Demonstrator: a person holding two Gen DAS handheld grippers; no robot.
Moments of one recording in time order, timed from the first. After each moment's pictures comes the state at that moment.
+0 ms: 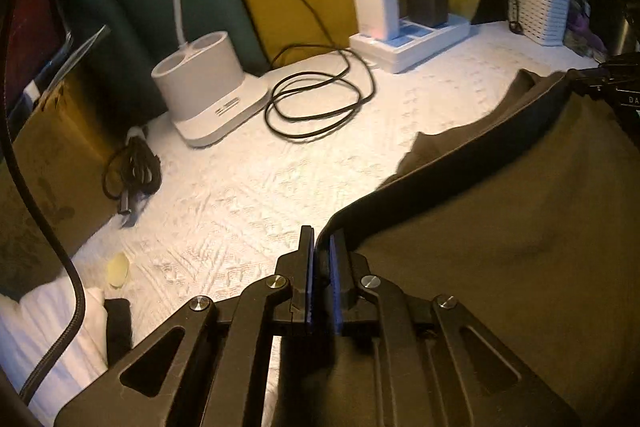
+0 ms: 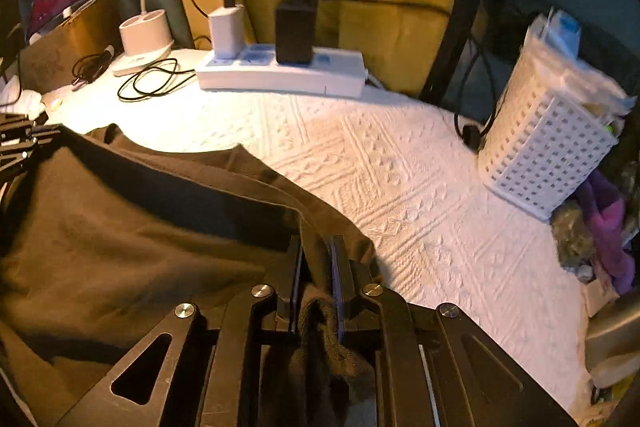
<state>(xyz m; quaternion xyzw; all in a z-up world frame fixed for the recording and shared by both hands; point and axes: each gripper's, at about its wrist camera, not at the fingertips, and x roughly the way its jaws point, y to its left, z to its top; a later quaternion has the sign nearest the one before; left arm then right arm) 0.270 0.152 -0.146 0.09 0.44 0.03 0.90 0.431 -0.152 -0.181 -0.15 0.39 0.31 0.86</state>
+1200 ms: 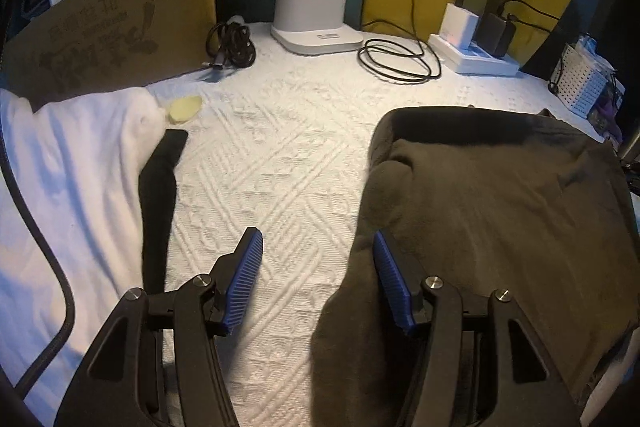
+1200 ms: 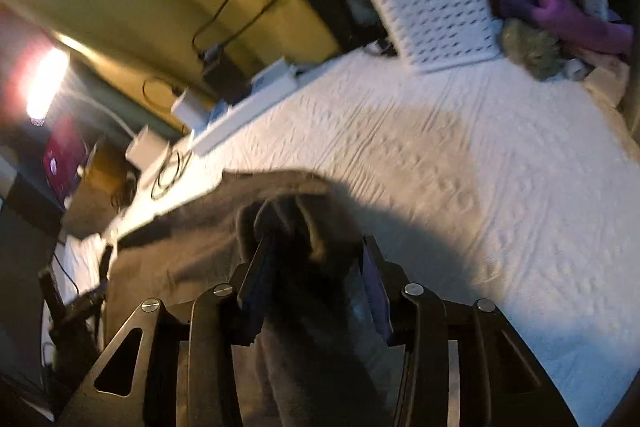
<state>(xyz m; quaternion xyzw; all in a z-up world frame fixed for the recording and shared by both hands) 0.185 0.198 -0.150 -0.08 0.44 0.11 0.89 0.415 -0.239 -0.205 0.15 0.46 0.33 0.81</state>
